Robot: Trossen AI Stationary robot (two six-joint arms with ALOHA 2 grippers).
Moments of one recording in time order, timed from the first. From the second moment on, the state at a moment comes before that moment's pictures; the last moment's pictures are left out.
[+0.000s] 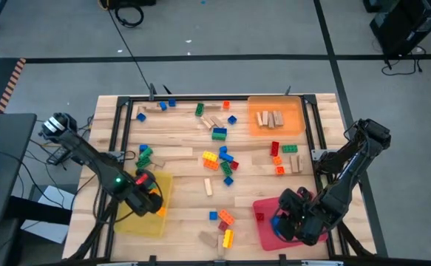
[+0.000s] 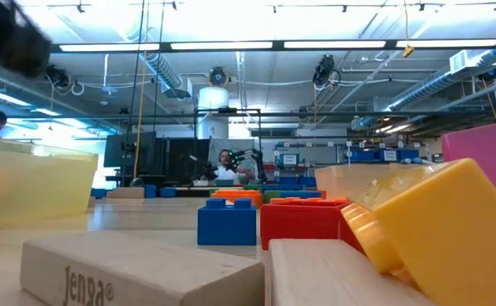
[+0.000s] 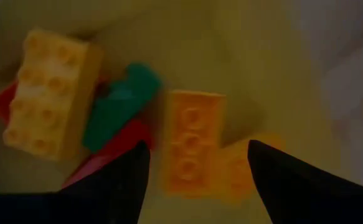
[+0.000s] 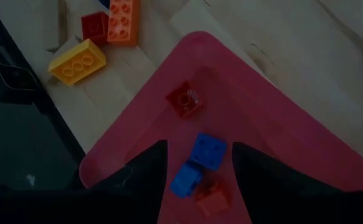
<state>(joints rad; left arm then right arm) -0.72 1.24 0.78 -0.89 -0.21 -1.67 0.89 1.49 1.17 -1.00 0.35 1.60</state>
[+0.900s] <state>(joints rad) -0.52 1.20 0.98 -0.82 -0.33 -0.91 0.36 1.49 1.17 -0.71 0.52 1.01</state>
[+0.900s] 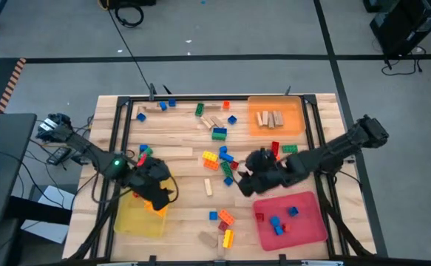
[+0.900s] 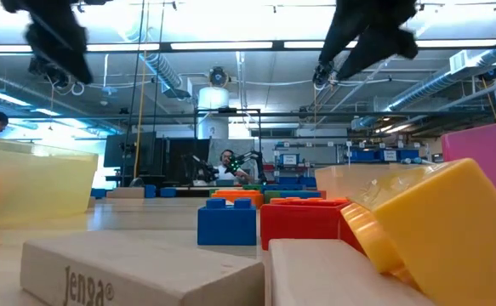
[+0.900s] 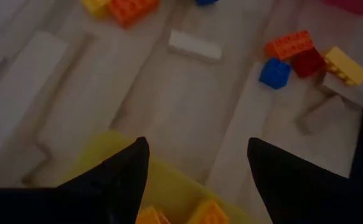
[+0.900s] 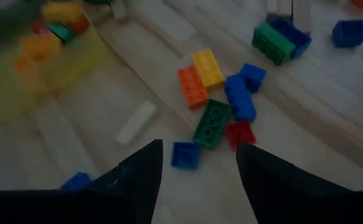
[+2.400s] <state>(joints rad) -0.21 1.18 0.98 -0.69 -0.28 -0.43 0.01 1.95 1.32 -0.79 0.06 0.31</state>
